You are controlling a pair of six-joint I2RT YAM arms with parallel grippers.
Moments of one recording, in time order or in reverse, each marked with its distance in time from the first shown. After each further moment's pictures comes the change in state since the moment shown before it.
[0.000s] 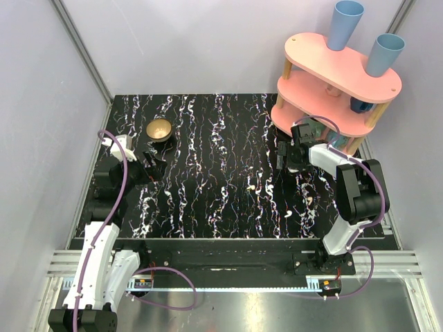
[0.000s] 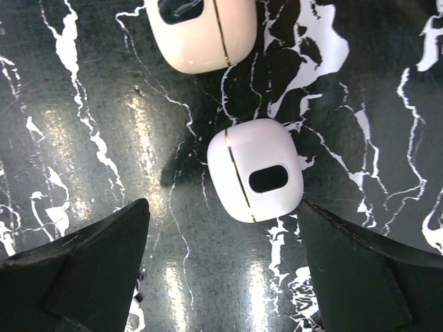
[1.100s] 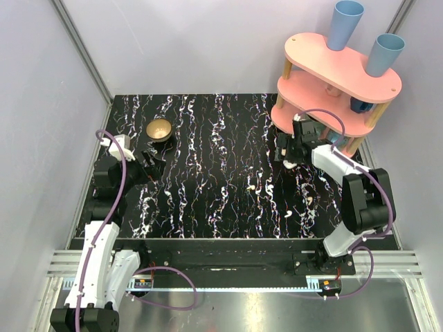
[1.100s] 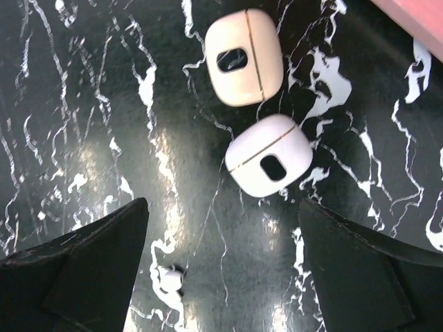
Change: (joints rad) left arm 0.022 0.007 0.000 0.000 0.013 -0.011; right arm 0.021 -0.120 -0.015 0.056 -0.043 0.066
